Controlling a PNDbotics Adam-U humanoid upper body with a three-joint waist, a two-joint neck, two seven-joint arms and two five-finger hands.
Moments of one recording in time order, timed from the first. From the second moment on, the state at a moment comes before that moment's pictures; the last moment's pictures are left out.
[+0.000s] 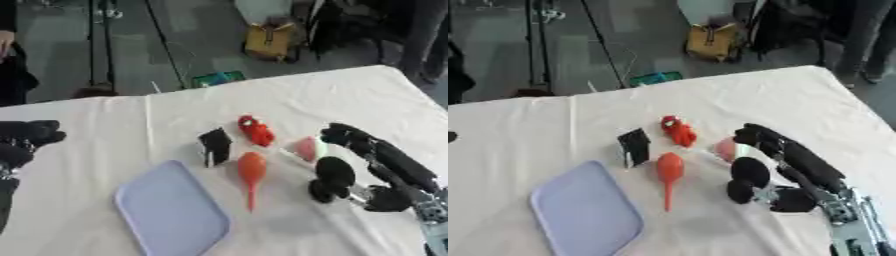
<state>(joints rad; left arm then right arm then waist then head) -0.32 0.19 0.00 -1.99 0.24 -0.39 -0.43 -0.36 -0.30 -0.26 -1.60 0.77 -0.72 0.32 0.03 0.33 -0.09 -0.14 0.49</state>
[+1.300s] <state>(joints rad) -0.32 0.19 -0.01 -1.99 0.24 -0.38 -0.44 -0.34 -0.36 -0.23 -1.61 0.89 -0.85 0.27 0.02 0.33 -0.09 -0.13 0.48</state>
